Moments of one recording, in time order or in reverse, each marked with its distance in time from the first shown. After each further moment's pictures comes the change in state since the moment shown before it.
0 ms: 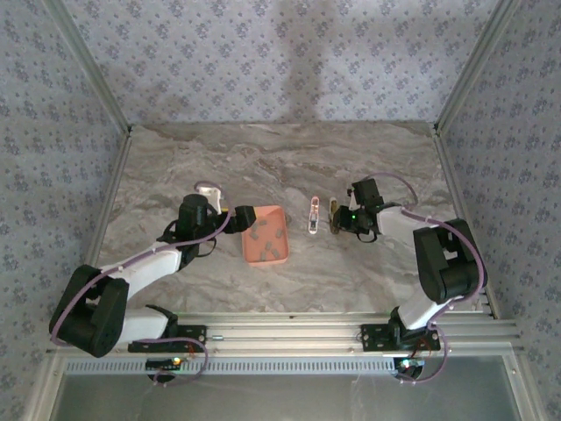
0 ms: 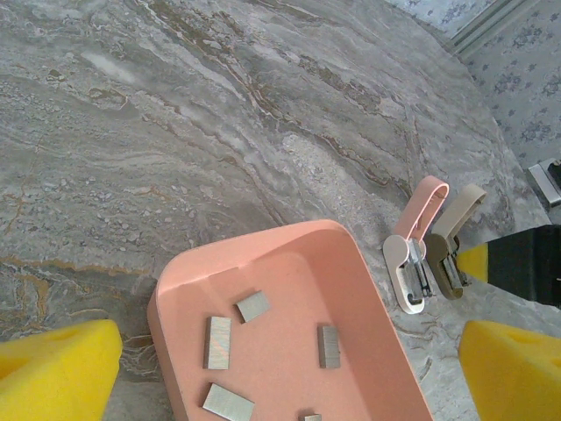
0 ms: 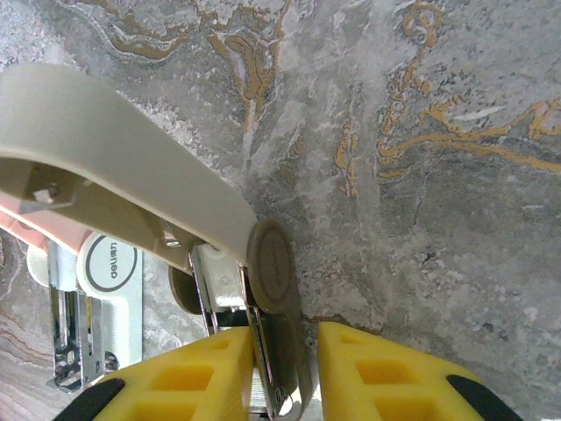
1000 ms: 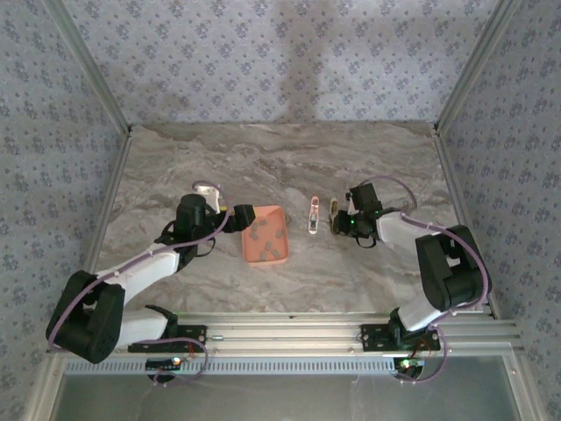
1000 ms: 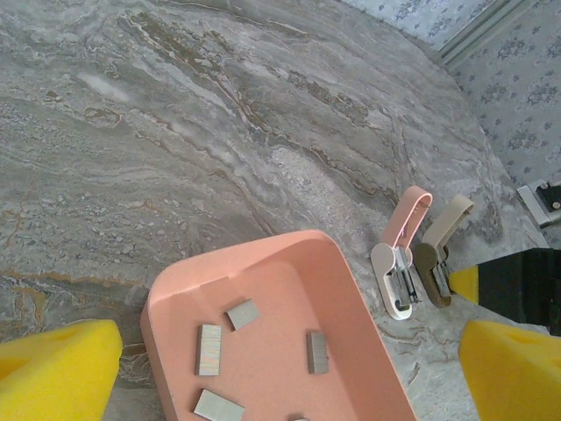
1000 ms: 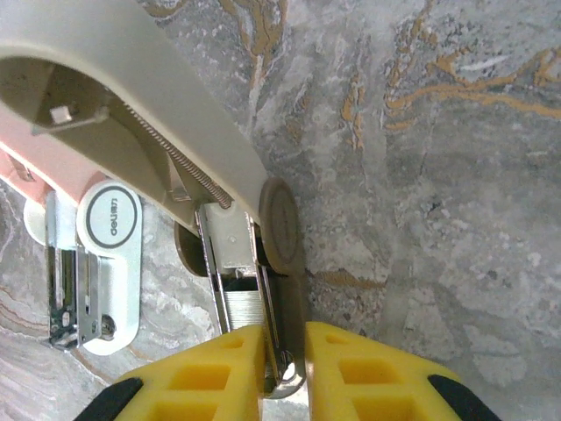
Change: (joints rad) left arm 0.000 -0.040 0.000 -0.007 0.000 0.000; right arm 0.042 -0.060 -0.055 -0.001 0.044 0.004
